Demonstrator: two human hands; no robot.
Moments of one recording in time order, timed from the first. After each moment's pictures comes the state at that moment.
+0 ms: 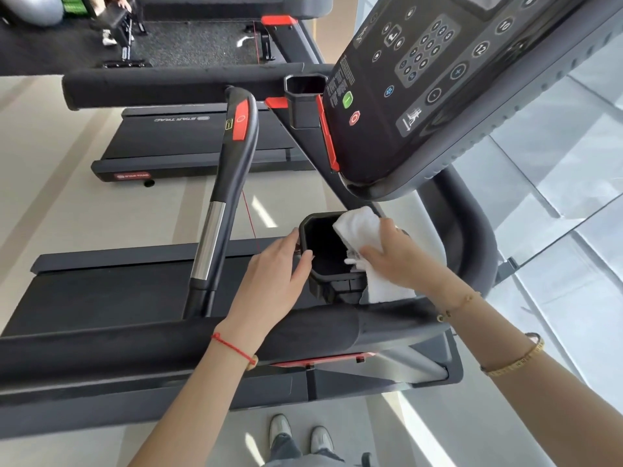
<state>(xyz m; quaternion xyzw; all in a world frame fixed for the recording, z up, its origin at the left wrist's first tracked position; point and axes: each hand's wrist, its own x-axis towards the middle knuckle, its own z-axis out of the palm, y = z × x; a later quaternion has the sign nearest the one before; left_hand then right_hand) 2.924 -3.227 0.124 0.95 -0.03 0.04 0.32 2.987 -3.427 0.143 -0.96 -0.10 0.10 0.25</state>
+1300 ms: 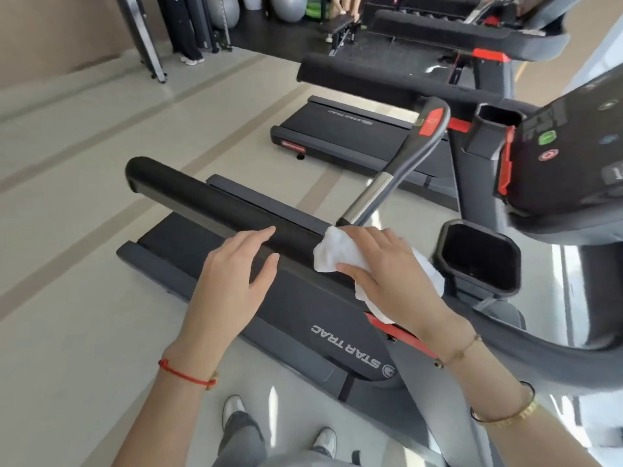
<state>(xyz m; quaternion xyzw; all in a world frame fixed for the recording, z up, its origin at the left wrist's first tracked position) 2.712 -3.146 0.155 0.90 0.27 0.23 0.26 2.885 -3.302 0.154 -0.82 -0.53 -0.01 0.21</state>
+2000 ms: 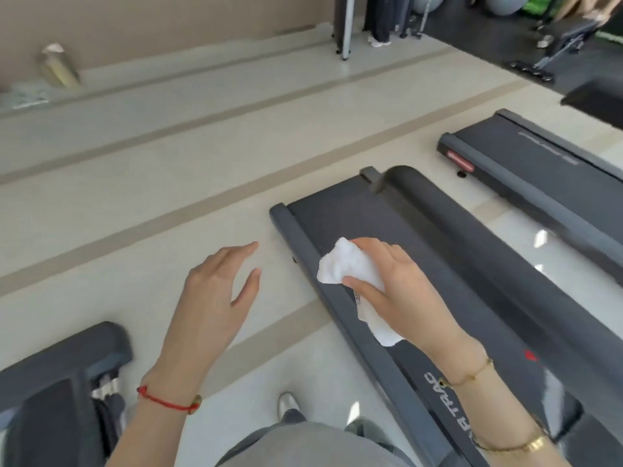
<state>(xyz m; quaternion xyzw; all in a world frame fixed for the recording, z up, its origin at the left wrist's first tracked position) 2.449 -2.941 0.130 0.79 0.52 0.27 0.18 2.700 -2.996 0.126 -0.68 -0.68 0.16 0.24</state>
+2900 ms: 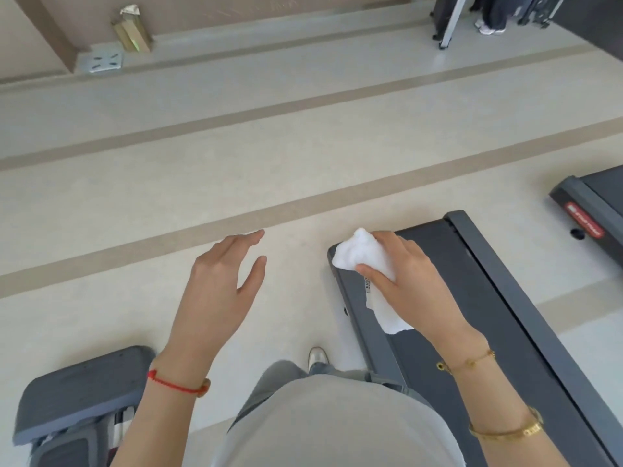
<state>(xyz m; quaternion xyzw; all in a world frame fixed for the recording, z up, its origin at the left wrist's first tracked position) 2.389 -2.526 0.117 0.72 0.62 0.27 0.17 2.654 -2.523 0.088 -0.64 -0.70 0.21 0.24</state>
